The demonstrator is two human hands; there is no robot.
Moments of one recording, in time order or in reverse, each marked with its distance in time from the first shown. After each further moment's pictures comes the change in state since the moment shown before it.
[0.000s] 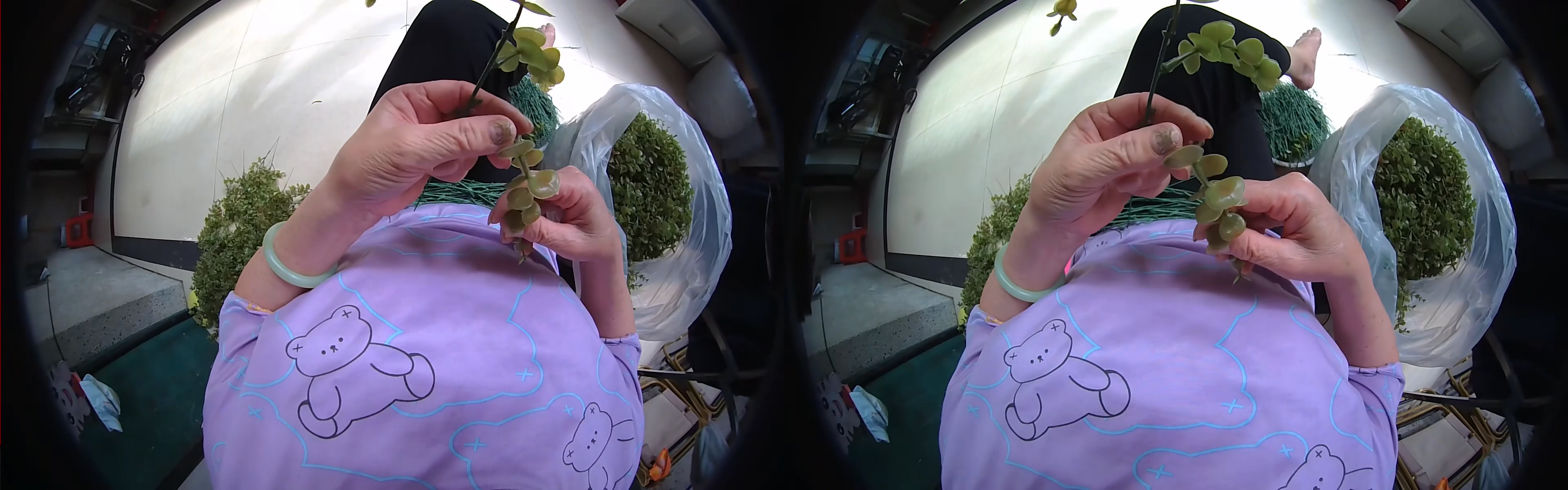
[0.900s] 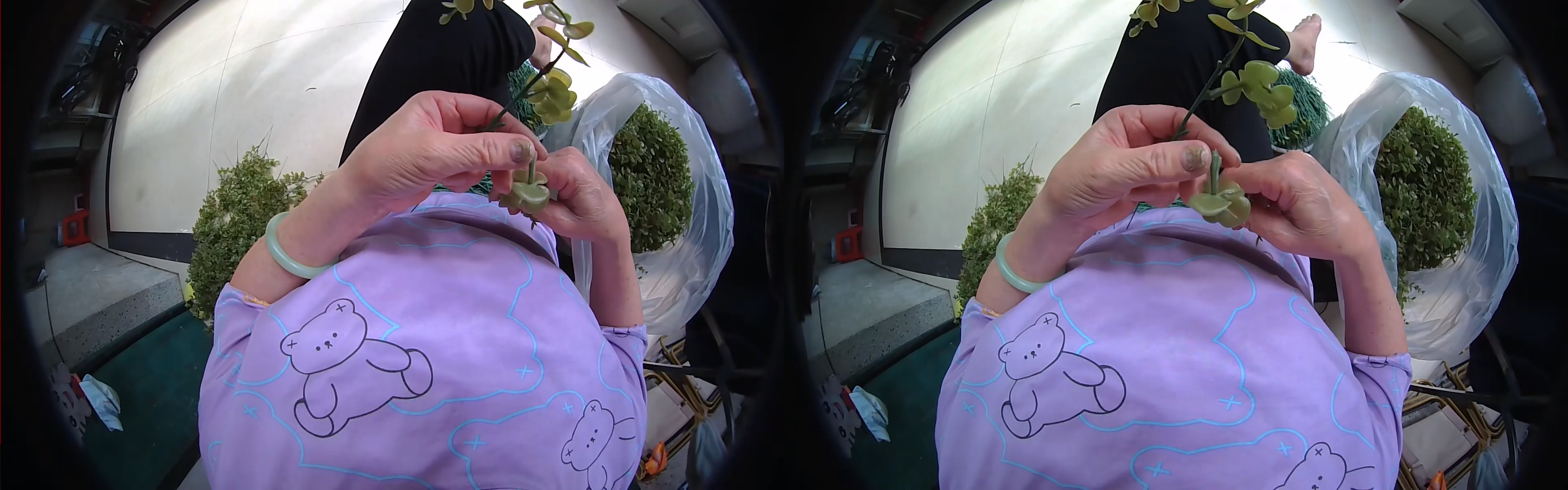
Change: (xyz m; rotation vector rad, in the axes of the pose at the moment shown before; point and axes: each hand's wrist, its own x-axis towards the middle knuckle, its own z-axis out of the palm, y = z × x) left_hand 0.005 -0.017 0.002 -0.010 -0.082 -0.140; right_hand 0.007 0.003 -0.010 -0.537 0.005 0.004
